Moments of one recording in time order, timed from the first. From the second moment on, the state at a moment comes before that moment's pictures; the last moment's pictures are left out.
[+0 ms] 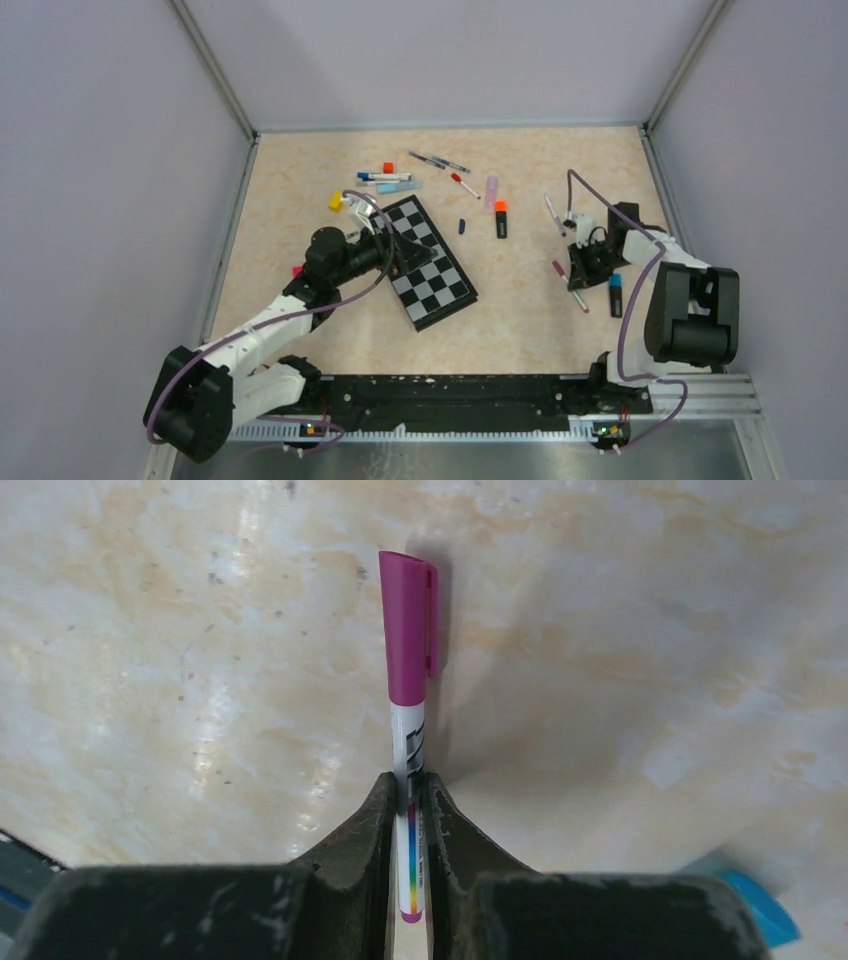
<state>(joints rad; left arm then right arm) -0.49 1.05 0.49 0.42 0.47 -0.76 -0.13 1.49 0.79 -0.64 -0.39 -0.49</state>
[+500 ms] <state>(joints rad) -0.57 1.32 0.50 0.70 0.64 -0.96 -0.13 1.46 0.86 -0.79 -0.79 -0.58</state>
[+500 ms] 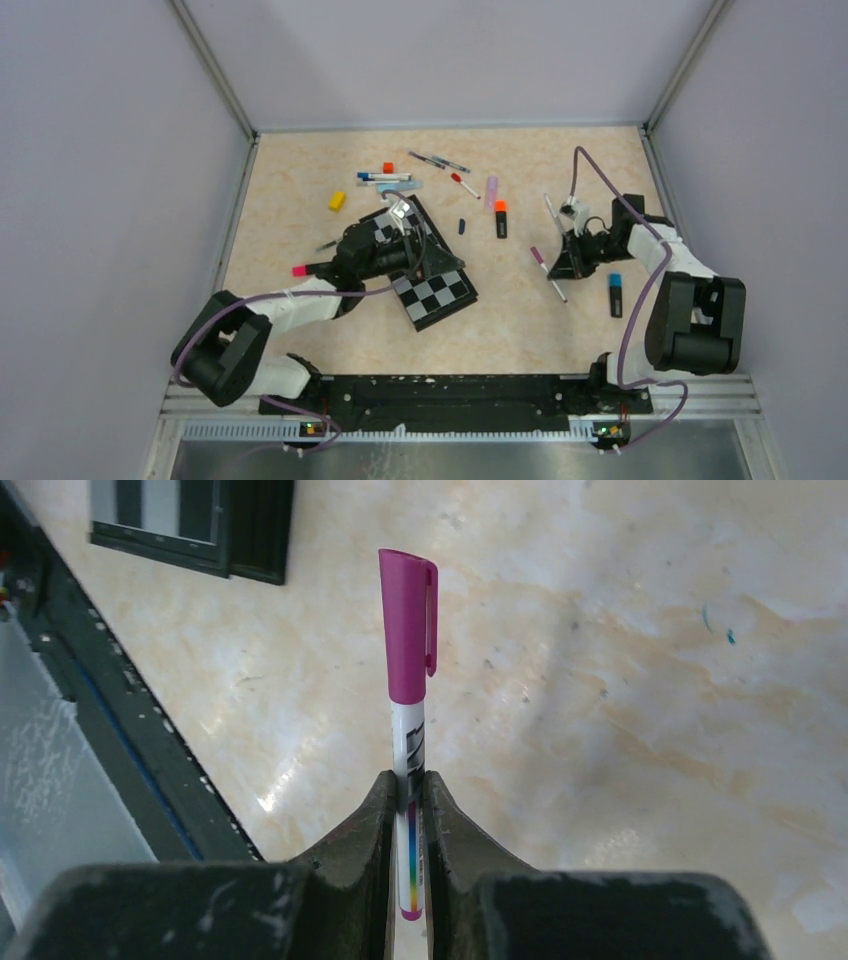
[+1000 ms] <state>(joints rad) -0.83 1.67 0.84 0.71 0.37 -0.94 -0.13 1.43 0.90 -0.90 -1.09 -0.67</state>
